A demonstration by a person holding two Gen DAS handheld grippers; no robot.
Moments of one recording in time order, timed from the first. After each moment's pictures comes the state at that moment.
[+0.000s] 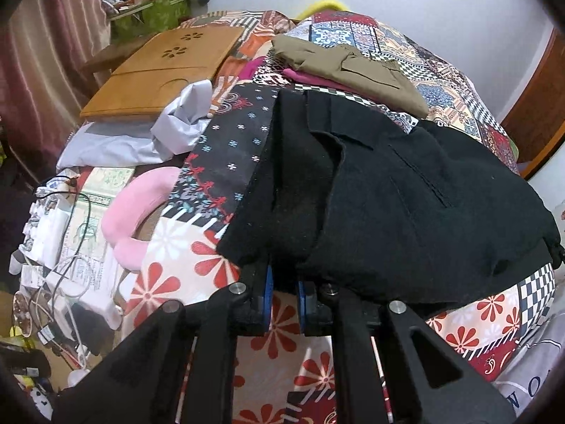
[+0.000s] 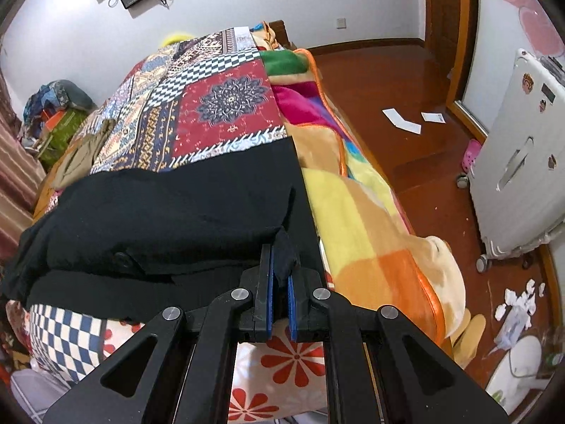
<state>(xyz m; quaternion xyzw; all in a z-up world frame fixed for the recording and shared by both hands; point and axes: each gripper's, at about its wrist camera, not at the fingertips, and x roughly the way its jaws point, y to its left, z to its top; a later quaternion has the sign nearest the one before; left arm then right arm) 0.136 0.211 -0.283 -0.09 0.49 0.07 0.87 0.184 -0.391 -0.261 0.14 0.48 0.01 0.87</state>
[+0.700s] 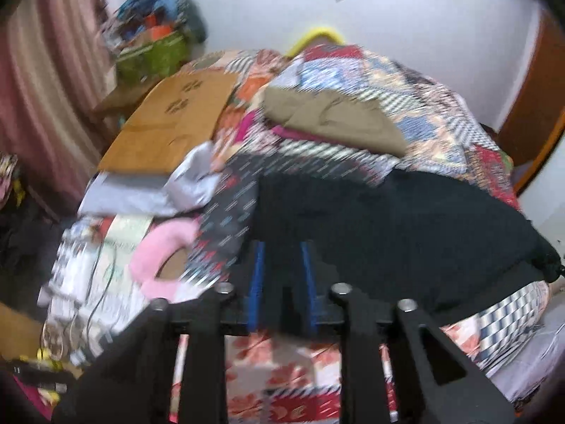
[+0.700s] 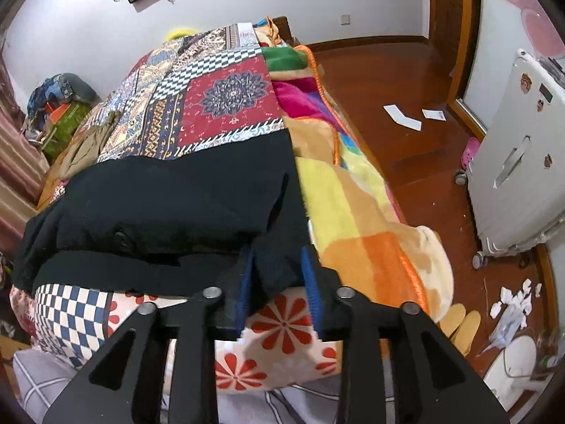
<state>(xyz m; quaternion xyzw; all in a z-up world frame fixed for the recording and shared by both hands) 0.157 0.164 -0.194 -0.04 0.43 0.07 0.90 0.167 -0.401 -0.250 0.13 0.49 0.03 0.86</state>
